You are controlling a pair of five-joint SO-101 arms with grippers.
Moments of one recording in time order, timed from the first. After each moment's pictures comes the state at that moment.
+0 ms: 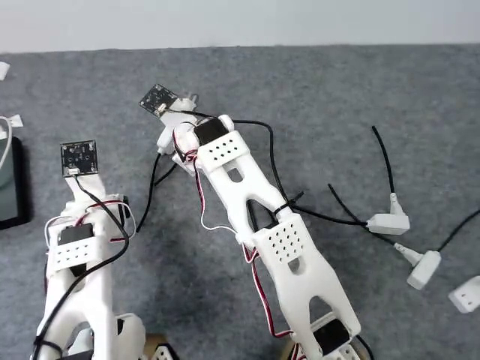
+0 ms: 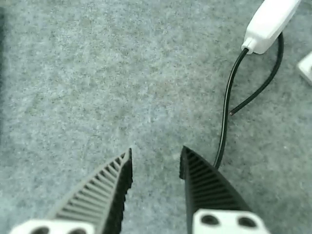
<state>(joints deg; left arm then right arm) -19.5 -30.6 65.2 32.8 -1.5 -34.0 64.3 -65.9 77.0 21.1</state>
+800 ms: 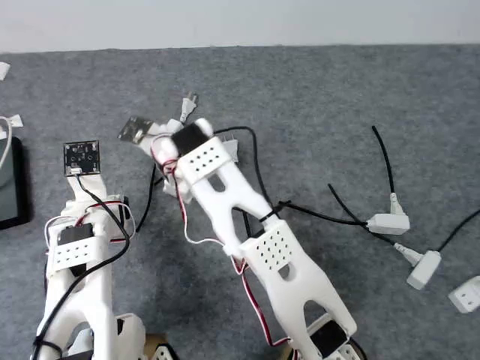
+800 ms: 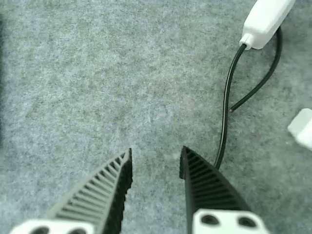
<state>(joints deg) -19.6 -30.6 65.2 32.8 -3.6 -41.0 64.7 -73.4 100.5 25.6</state>
